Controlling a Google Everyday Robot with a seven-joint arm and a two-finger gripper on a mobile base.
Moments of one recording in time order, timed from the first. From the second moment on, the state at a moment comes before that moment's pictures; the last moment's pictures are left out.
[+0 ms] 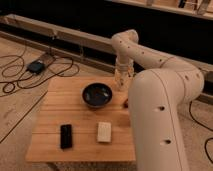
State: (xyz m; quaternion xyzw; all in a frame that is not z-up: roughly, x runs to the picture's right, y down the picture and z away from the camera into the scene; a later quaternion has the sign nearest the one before) arm 0.127 -0.060 0.871 -0.25 0.21 0.49 0.81
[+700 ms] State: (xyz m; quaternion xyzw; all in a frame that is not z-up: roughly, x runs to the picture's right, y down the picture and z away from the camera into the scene) arm 0.141 -0.073 0.903 -0.27 0.17 0.47 0.82
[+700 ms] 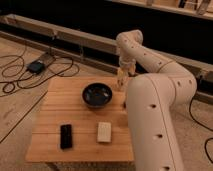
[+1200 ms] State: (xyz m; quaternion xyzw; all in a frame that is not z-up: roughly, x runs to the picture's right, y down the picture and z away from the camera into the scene) arm 0.147 -0.069 0.922 -0.28 0.14 0.49 0.82
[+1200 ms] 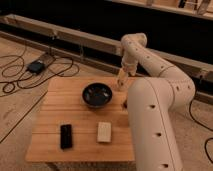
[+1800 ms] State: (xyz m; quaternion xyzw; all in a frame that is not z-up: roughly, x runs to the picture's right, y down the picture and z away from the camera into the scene) arm 0.139 -0.075 0.929 -0.28 0.09 0.51 0.81
